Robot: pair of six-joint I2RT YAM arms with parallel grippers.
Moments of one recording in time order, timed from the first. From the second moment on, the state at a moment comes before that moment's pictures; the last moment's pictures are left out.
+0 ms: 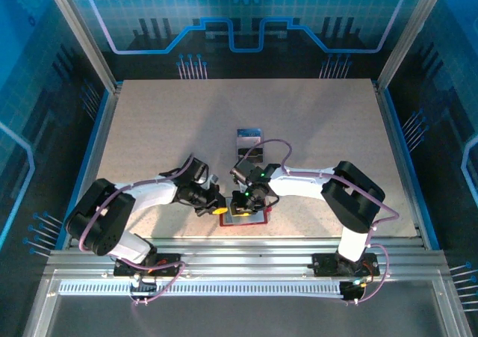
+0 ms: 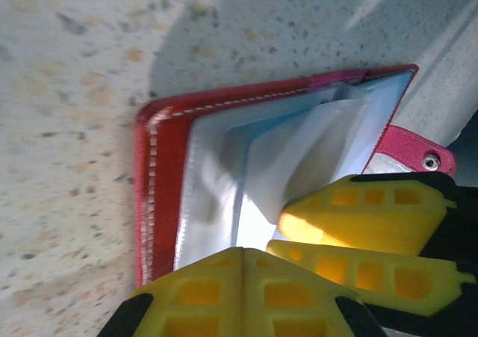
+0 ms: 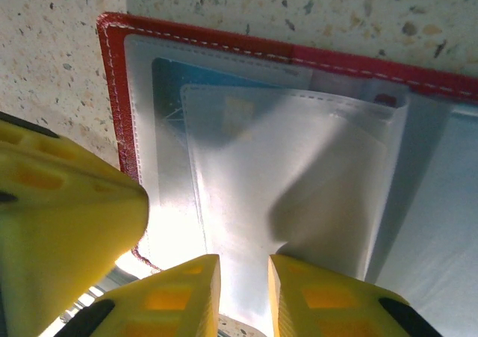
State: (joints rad) left arm -0.49 1.49 0.58 -0.25 0.70 -0.91; right arm 0.92 1.79 1.05 -0.51 -0.36 0.82
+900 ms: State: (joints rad) left arm -0.50 1.54 0.58 -0.21 0.71 -0.92; right arm 0.93 1.78 1.12 -0.68 -0.26 0.80
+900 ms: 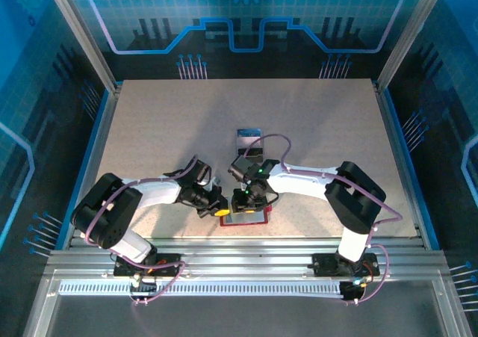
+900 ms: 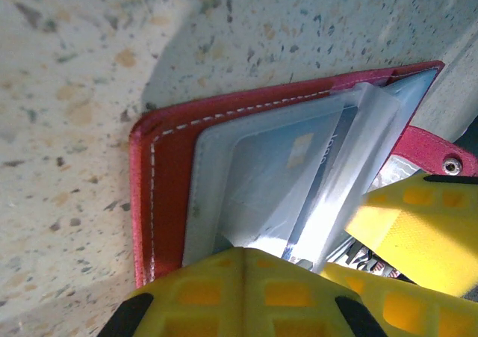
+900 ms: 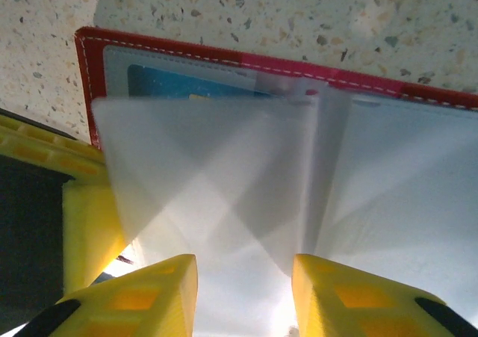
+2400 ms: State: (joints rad) left arm -0.57 1.57 0.79 -0.31 0.71 -0.92; right arm 0.81 1.48 0.93 -0.64 -0.25 0.80
